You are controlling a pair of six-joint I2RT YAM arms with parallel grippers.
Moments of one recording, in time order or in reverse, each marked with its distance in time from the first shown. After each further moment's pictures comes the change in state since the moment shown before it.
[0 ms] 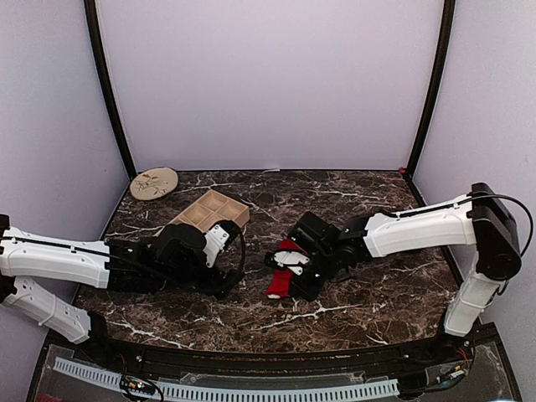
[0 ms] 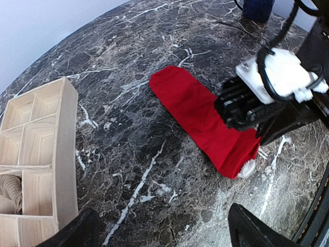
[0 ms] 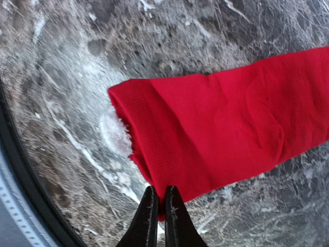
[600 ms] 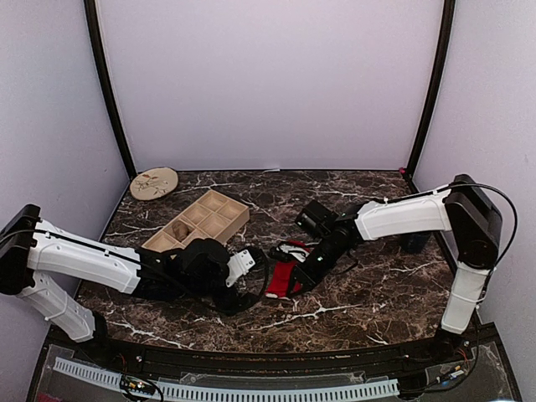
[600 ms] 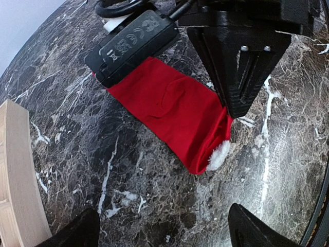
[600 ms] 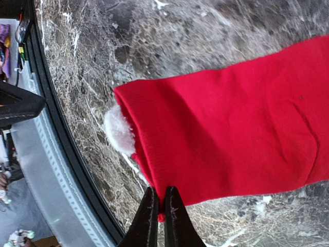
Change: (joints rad) left arm -0.021 0.200 0.000 0.119 0.131 0.209; right arm -0.170 0.127 0.089 -0.070 -0.431 0.074
